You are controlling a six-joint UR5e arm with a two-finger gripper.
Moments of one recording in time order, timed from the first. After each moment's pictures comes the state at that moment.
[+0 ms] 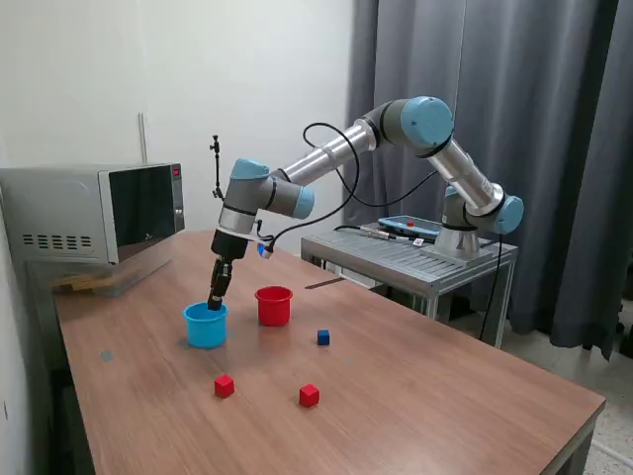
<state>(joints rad) -0.26 -0.65 1.12 -2.36 -1.55 -2.96</state>
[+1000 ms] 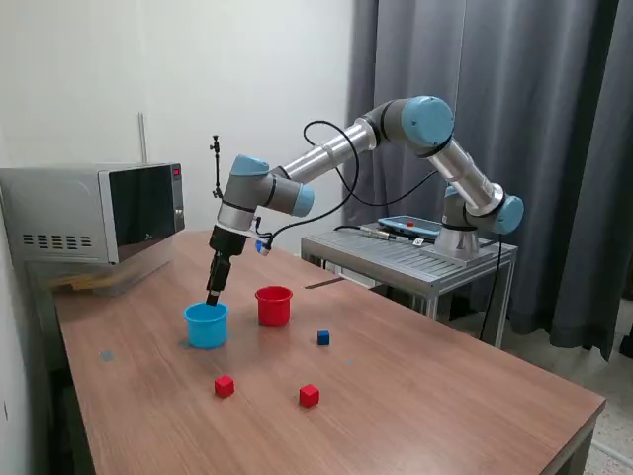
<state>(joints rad) -0.26 -0.65 1.11 -2.37 -1.57 -2.95</state>
